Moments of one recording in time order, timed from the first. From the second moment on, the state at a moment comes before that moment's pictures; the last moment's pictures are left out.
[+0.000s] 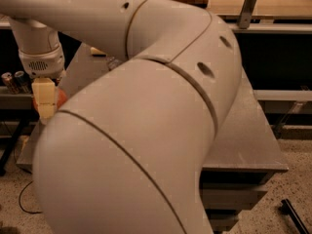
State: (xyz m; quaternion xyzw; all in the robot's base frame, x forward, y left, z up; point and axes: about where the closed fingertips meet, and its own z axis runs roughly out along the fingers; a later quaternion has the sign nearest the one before) arm 0.556 0.242 0.851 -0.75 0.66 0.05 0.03
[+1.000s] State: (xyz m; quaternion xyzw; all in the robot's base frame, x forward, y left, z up) arm 0.557 0.258 0.850 -0.76 0.65 0.04 0.02
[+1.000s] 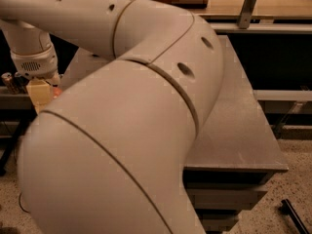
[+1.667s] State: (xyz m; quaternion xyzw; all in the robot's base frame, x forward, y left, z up) arm 0.560 0.255 0.849 -0.76 0.65 0.04 0.03
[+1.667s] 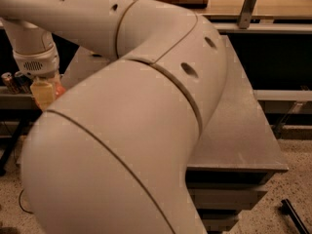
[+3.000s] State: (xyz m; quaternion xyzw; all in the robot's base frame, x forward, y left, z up) arm 0.565 0.249 0.848 -0.75 0.66 0.04 0.04
